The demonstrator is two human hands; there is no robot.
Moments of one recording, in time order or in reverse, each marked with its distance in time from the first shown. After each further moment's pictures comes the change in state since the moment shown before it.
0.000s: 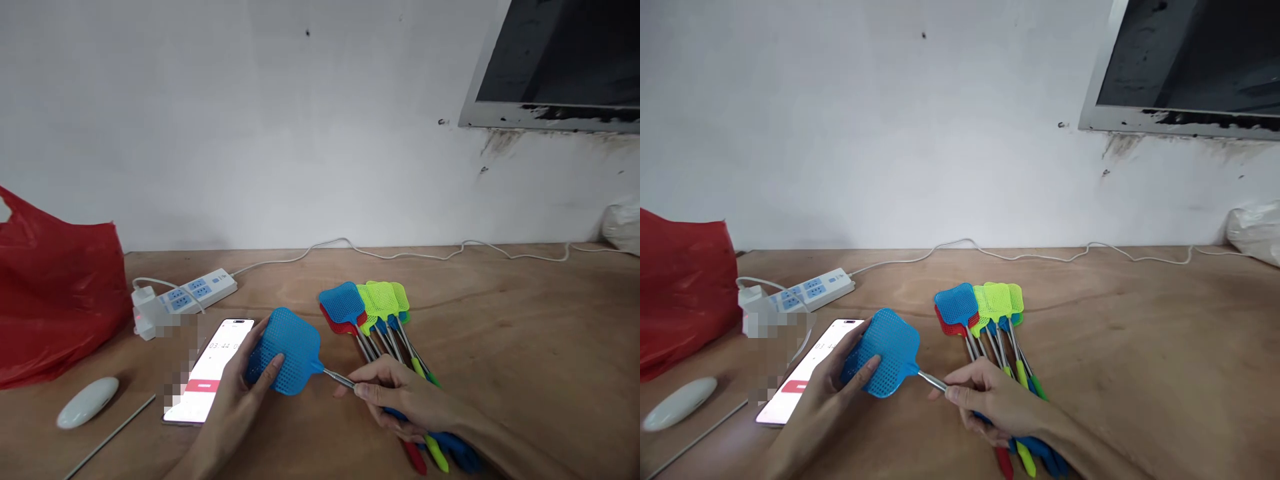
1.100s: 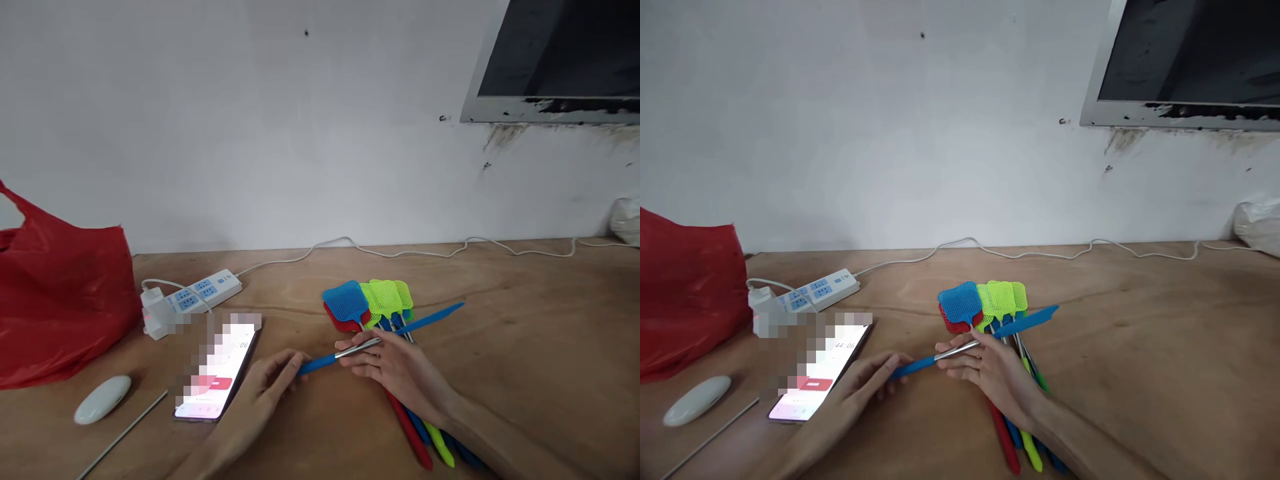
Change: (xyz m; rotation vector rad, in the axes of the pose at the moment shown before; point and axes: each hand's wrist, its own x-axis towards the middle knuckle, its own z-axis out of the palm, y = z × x) left_hand -0.001 0.016 0.004 0.058 -0.389 -0.072; right_hand 0.013 -0.006 0.010 0.637 0.278 -0.230
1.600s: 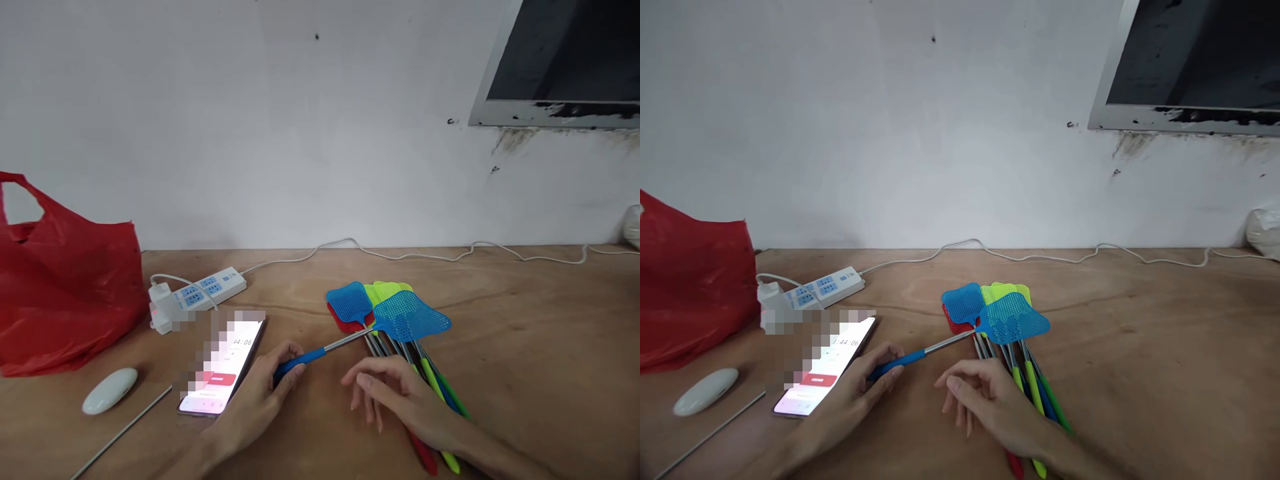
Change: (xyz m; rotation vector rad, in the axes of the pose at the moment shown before) left_hand -0.001 -0.010 -0.006 0.217 0.029 0.121; right_hand -0.009 0.020 -0.001 -0.689 -0.113 -0.115
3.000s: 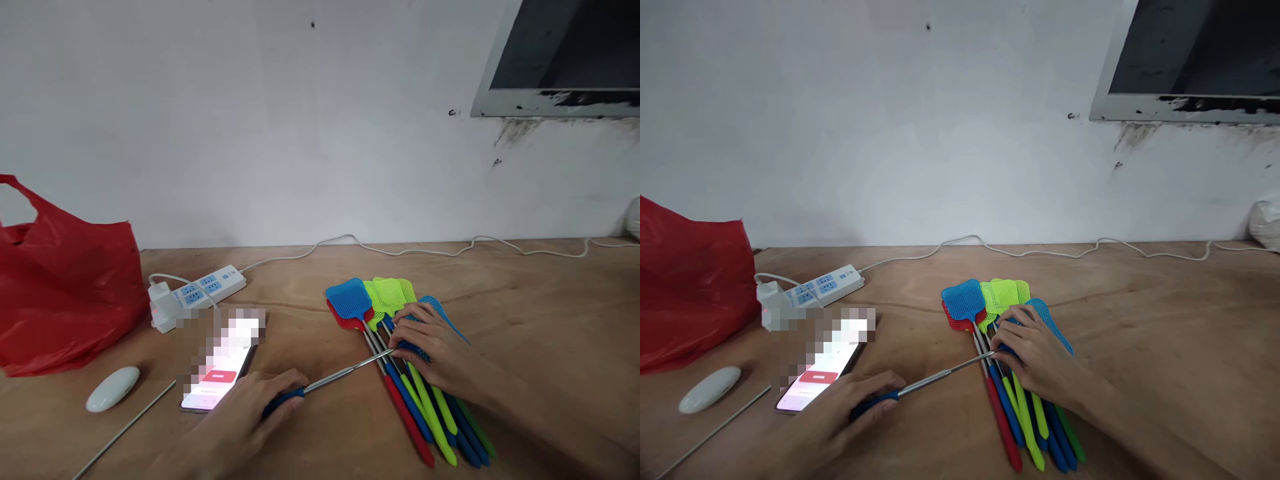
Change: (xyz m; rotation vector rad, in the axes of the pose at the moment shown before) left_hand -0.019 0.017 -0.024 0.265 -0.393 0.094; right_hand -0.009 -0.018 -0.079 -1.255 0.104 -0.556
